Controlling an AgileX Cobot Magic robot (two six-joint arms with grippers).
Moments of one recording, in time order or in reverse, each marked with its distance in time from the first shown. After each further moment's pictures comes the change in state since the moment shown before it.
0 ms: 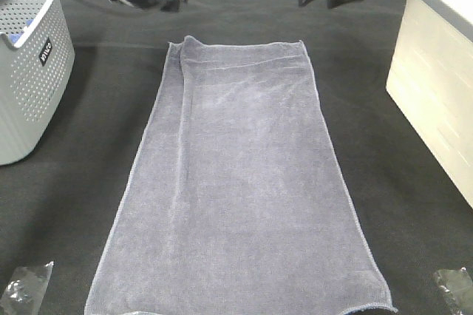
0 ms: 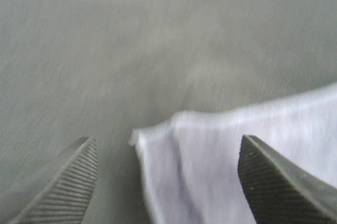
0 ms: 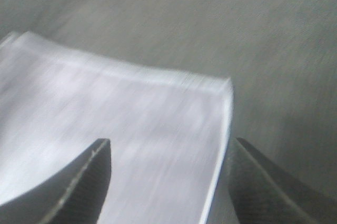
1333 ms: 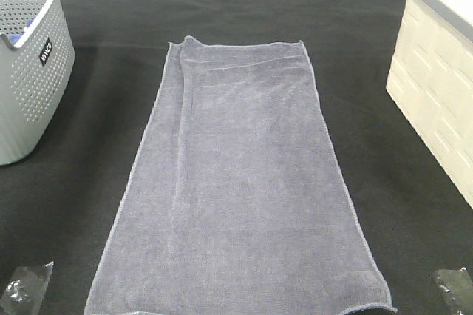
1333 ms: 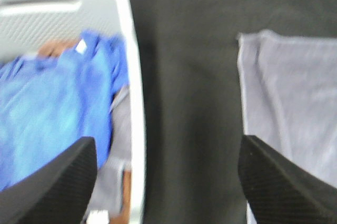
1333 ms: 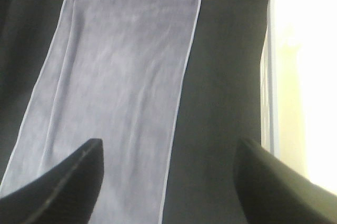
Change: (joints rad) left arm 0.111 -0.634 0.282 0.124 0.547 -0.187; right arm -0.089 -0.990 0.765 -0.107 0.281 0.147
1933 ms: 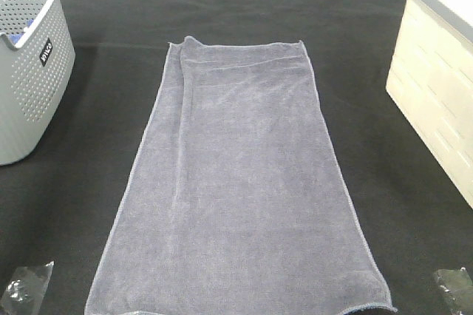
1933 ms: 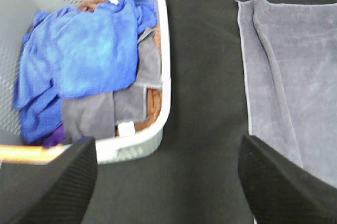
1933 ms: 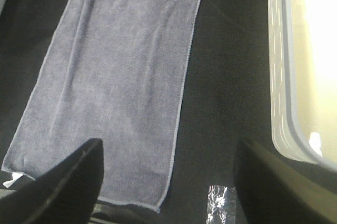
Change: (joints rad) left arm 0.000 -0.822 0.890 0.022 -0.210 -0.029; right arm 0.000 -0.577 0.490 0.004 0.002 0.007
